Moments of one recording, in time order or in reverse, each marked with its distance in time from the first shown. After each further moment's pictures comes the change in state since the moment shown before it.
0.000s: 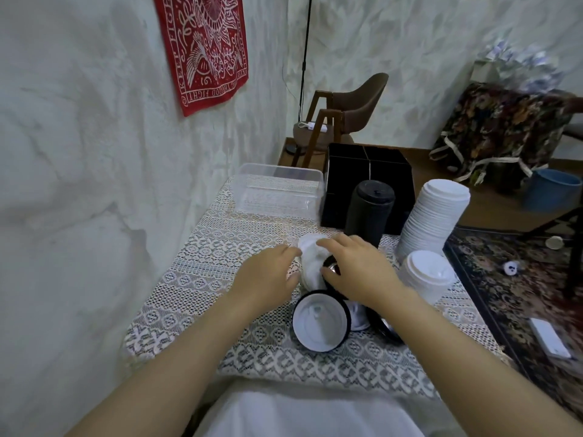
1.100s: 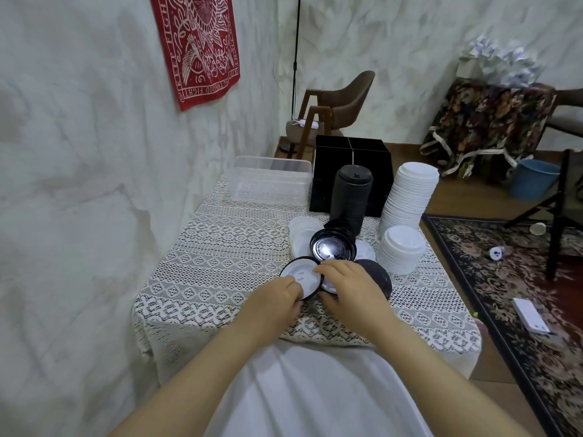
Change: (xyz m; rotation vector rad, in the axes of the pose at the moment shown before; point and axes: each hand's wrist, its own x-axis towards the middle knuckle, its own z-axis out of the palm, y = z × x) left_hand -0.078 0.044 0.036 -0.012 -0.040 0.104; right_hand -0.096 -0.009 0.050 0.152 0.318 -0.090
